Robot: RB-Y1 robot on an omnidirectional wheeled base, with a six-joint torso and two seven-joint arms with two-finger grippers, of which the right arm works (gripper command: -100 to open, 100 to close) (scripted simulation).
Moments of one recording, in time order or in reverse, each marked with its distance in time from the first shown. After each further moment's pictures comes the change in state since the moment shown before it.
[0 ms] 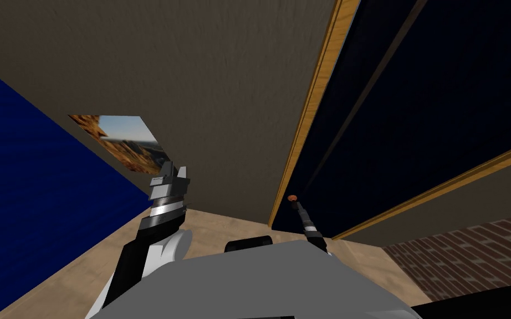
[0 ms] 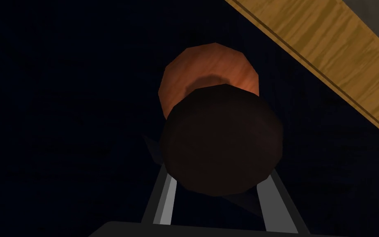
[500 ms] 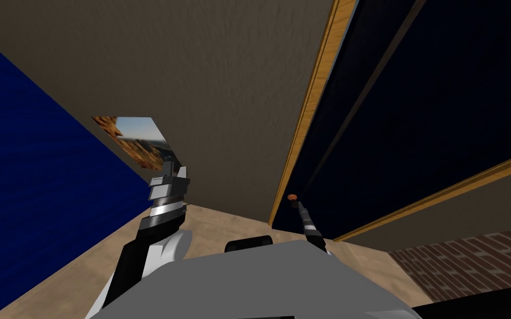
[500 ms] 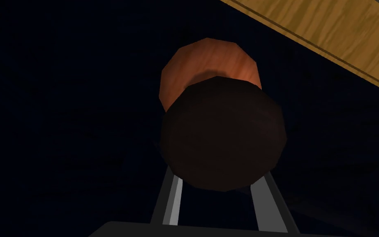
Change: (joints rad) arm -0.013 -0.001 0.015 0.007 -0.060 0.016 -0.125
